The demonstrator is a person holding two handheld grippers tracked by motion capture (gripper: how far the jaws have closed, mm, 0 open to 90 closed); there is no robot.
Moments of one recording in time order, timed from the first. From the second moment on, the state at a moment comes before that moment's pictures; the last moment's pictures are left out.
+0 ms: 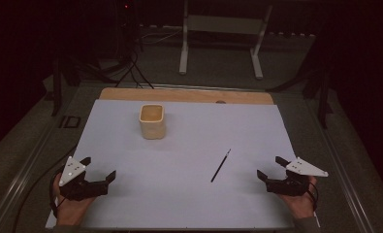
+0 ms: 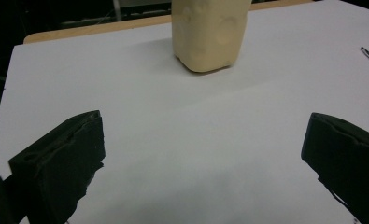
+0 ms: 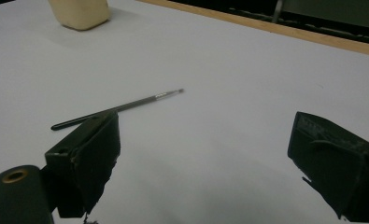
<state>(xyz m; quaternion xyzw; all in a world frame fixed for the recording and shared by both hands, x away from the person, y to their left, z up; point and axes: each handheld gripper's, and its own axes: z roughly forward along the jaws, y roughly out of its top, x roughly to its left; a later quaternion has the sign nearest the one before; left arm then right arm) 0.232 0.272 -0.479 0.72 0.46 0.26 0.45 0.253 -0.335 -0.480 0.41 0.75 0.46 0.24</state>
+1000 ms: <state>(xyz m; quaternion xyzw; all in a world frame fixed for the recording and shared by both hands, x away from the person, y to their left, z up) 0.235 0.264 -0.482 0.73 0.47 0.24 0.44 0.255 -0.326 -0.483 0.41 0.77 0.45 0.22</state>
